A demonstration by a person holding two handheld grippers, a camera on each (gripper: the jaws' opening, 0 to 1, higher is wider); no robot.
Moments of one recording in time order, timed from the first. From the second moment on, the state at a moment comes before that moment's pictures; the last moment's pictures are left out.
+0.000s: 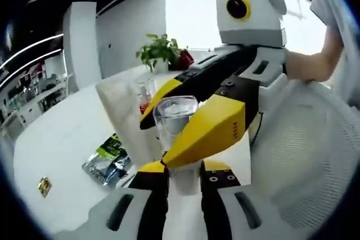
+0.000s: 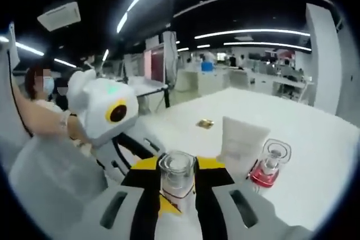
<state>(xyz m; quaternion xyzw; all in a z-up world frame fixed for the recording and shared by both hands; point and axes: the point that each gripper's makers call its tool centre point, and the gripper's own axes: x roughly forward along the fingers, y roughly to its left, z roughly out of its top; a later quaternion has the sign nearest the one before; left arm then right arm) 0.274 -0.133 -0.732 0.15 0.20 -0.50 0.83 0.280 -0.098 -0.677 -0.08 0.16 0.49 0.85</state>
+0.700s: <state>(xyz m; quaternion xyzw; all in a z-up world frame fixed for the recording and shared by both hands) 0.275 -0.137 -0.767 0.13 0.22 -0.50 0.83 0.280 -0.101 -0.713 -0.14 0.20 0.48 0.84</state>
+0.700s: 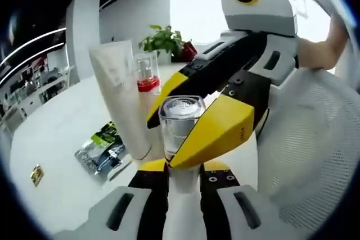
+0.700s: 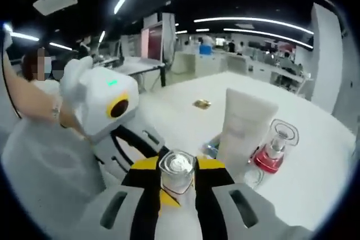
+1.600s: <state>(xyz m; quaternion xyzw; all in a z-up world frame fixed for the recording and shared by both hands) 0.277 -0.134 -0.786 0.13 0.22 -0.50 0.83 0.274 -0.101 -0.732 -0.17 0.22 0.48 0.83</state>
